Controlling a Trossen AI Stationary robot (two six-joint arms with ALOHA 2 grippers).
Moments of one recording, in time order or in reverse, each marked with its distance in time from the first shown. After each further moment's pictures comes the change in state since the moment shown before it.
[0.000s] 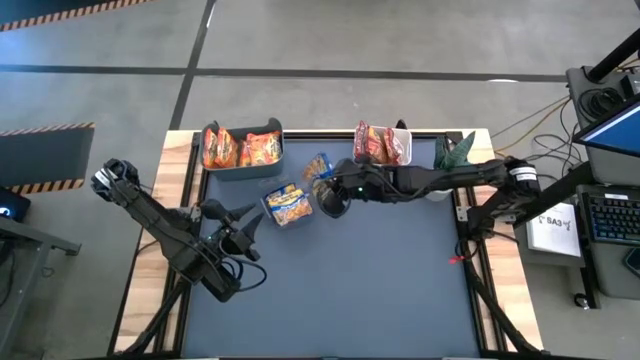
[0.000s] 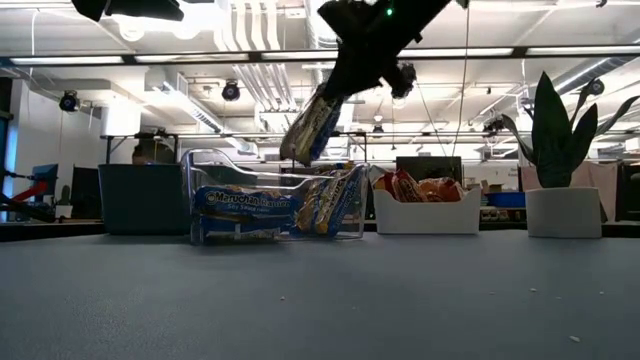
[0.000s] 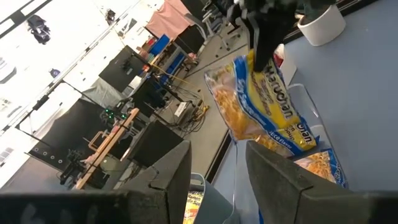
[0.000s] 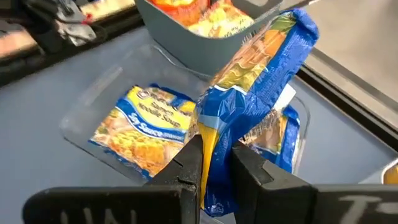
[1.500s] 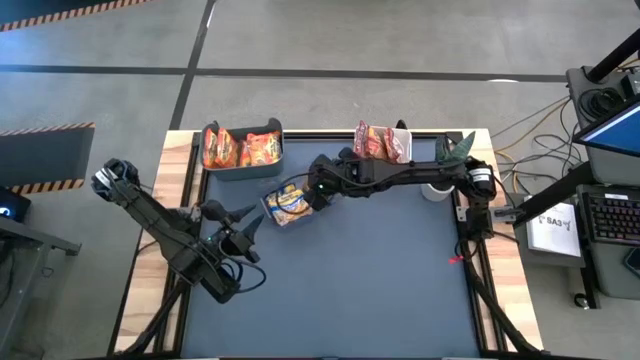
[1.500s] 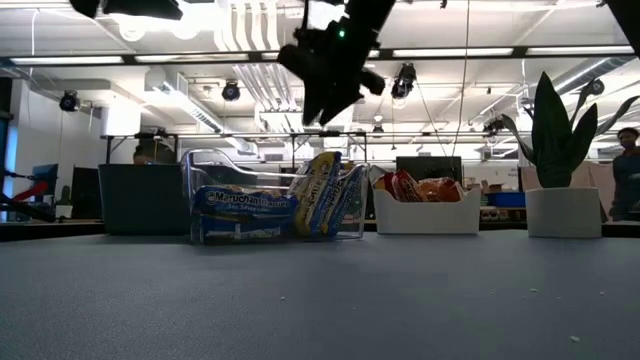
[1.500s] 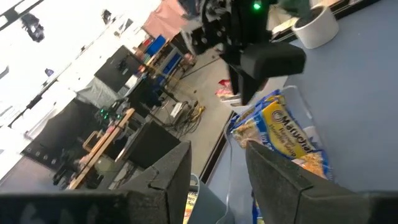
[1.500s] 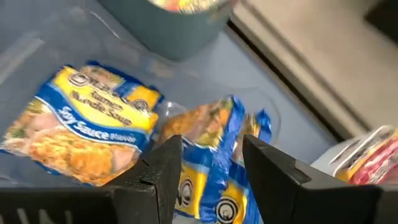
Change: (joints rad) left arm -0.013 0.001 -0.001 0.012 0.011 -0.008; right arm -0.024 0.326 0.450 -0.444 0.114 0.028
